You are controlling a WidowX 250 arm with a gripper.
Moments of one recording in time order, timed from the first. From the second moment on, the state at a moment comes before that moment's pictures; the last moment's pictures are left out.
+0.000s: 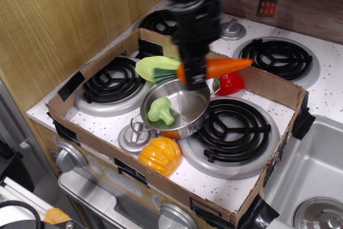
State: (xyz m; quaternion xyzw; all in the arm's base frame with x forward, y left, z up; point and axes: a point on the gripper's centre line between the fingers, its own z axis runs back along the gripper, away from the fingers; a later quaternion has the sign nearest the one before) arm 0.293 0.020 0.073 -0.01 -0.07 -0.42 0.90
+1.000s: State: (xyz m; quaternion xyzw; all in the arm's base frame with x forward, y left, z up) arm 0.346 0.084 0.049 0.07 -0.14 -0.58 0.80
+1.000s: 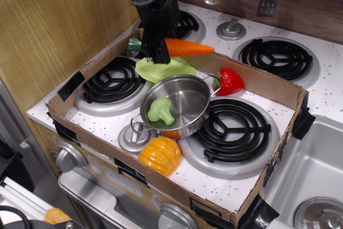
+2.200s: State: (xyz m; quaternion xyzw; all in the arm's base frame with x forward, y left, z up) arm 0.348 0.069 0.064 0.12 -0.14 -0.57 0.80
